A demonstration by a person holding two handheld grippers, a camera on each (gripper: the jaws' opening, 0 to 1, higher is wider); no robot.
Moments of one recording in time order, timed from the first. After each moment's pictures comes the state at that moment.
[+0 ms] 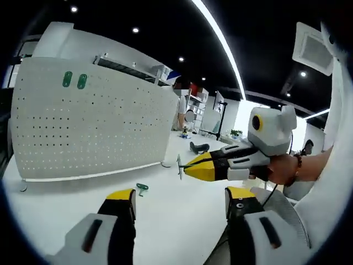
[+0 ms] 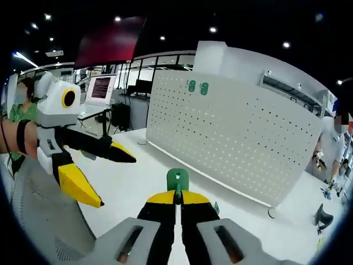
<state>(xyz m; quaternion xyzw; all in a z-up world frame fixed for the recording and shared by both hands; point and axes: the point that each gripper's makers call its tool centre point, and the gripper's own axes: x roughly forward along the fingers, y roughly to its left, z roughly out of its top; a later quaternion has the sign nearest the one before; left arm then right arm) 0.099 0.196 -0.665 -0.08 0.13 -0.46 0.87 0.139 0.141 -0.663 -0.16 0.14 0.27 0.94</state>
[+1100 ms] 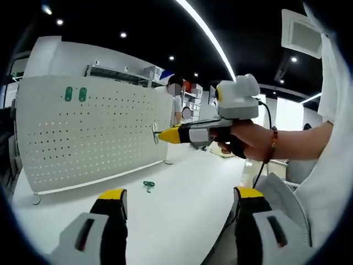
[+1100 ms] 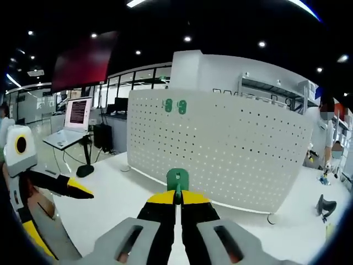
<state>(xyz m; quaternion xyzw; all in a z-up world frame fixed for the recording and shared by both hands) 0.084 0.229 -0.661 -0.02 0.11 -0.47 0.88 0.191 0.152 -0.621 -0.09 0.10 0.21 0.97</state>
